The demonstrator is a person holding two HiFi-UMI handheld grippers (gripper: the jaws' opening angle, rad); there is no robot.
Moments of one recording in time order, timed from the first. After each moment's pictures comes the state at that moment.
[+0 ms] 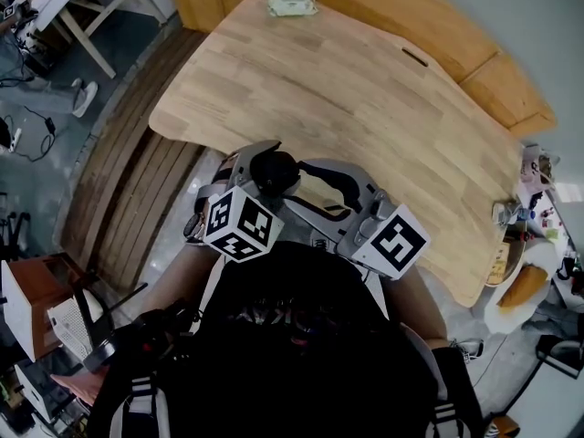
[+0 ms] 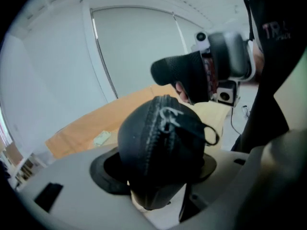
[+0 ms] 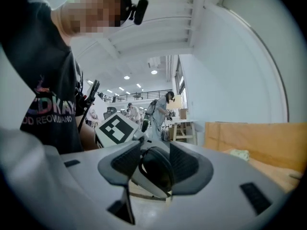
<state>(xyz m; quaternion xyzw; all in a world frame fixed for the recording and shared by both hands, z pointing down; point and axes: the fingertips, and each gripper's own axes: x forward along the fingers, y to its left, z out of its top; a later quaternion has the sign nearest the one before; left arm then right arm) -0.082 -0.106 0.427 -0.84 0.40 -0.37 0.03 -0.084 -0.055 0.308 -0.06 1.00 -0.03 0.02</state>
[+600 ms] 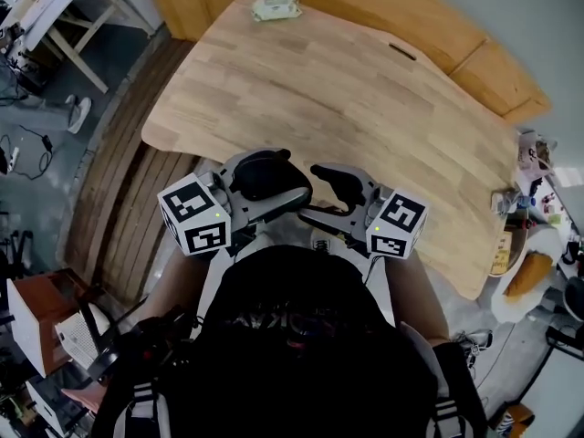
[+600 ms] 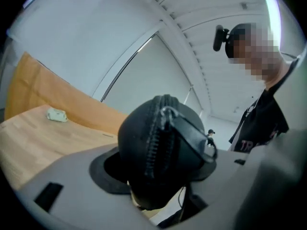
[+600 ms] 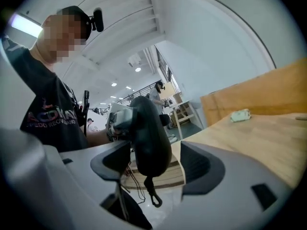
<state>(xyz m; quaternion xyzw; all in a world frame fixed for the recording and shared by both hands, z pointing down) -0.057 -0.094 0.347 -0.93 0.28 0.01 -0.23 -0.051 -0.068 0.386 -0.03 0.98 -0.20 -0.06</state>
